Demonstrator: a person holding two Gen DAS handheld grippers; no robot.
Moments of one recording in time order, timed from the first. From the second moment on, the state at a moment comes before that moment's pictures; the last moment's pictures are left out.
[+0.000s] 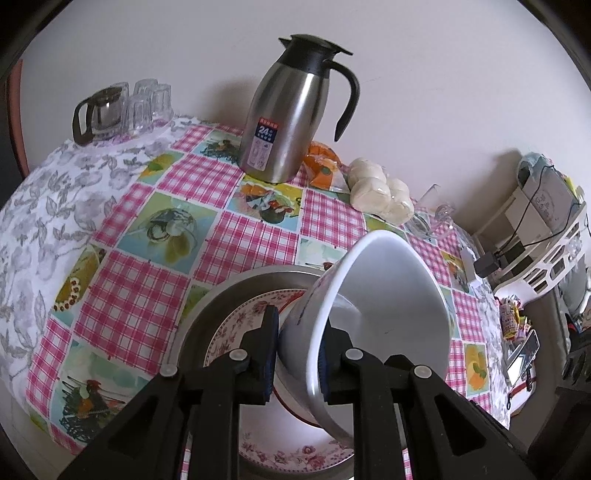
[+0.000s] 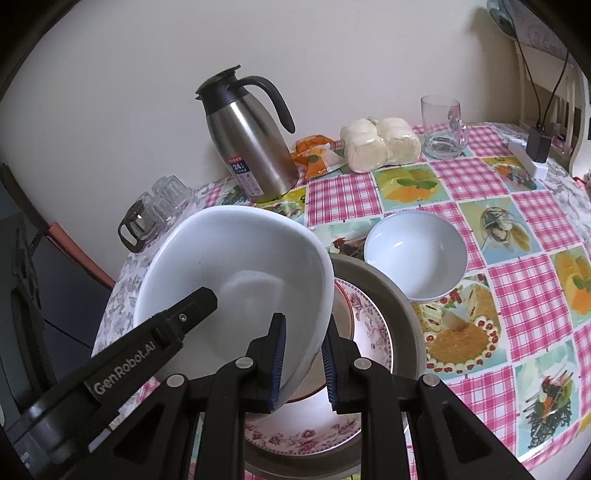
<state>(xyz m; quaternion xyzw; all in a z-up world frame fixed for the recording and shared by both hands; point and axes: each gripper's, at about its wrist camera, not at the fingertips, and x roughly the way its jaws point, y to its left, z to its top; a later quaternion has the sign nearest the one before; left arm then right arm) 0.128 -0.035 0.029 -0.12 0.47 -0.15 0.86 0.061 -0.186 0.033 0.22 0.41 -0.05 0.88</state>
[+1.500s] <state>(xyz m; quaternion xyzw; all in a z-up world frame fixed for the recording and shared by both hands) 0.134 -0.028 0.022 -0.14 0.48 -0.15 0.85 0.071 -0.203 0.014 0.26 0.42 -0.05 0.87</state>
